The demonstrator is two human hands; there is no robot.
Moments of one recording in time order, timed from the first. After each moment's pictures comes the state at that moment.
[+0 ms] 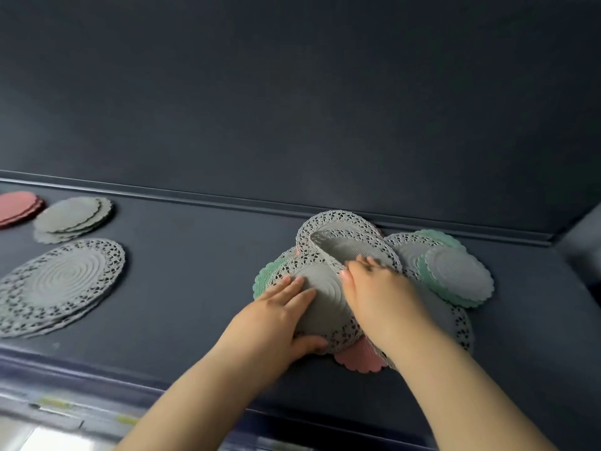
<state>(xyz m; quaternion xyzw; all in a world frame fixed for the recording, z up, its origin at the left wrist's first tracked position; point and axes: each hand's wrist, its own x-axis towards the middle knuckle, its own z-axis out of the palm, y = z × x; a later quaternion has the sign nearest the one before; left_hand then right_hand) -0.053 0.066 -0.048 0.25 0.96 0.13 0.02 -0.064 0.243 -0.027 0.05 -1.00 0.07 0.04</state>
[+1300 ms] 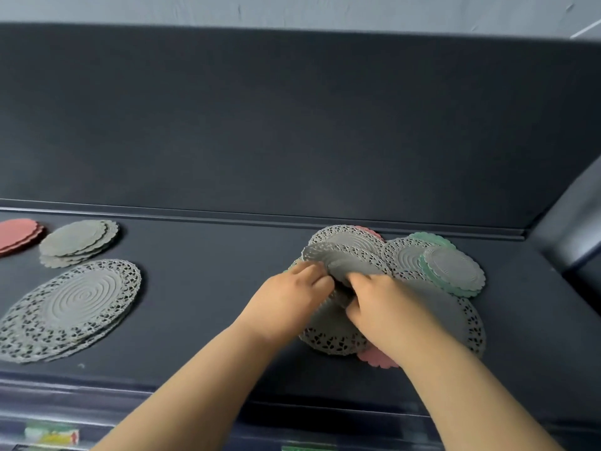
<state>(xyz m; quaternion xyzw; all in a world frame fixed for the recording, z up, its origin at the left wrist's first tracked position) -0.075 0.054 -0.025 0.43 0.88 0.11 -0.18 -0.033 0.216 -0.011 0.04 -0.99 0.07 0.07</state>
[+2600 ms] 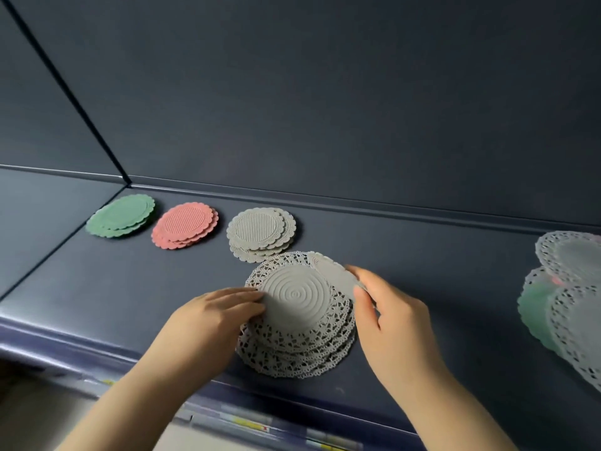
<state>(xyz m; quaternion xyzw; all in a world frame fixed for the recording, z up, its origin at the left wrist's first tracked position) -0.110 -0.328 -0.034 0.26 0.95 0.11 -0.10 -0.091 -0.094 -0.031 0.07 -0.88 0.42 0.20</state>
